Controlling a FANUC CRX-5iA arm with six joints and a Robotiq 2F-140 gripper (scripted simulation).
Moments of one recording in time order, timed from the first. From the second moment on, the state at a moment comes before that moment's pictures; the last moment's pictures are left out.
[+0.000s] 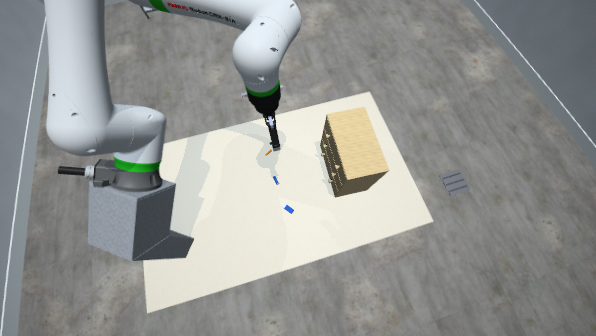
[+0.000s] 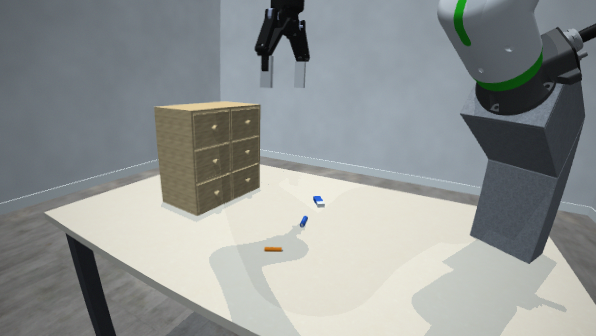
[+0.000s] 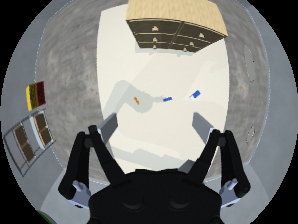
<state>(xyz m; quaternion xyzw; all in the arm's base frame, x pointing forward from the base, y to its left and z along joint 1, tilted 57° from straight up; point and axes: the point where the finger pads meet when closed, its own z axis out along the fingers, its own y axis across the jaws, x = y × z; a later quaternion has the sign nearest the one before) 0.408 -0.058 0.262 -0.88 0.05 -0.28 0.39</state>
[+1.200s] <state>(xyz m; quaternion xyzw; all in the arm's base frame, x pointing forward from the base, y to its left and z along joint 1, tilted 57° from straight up) 0.466 -0.046 0.256 -0.78 0.16 -0.48 0.36</state>
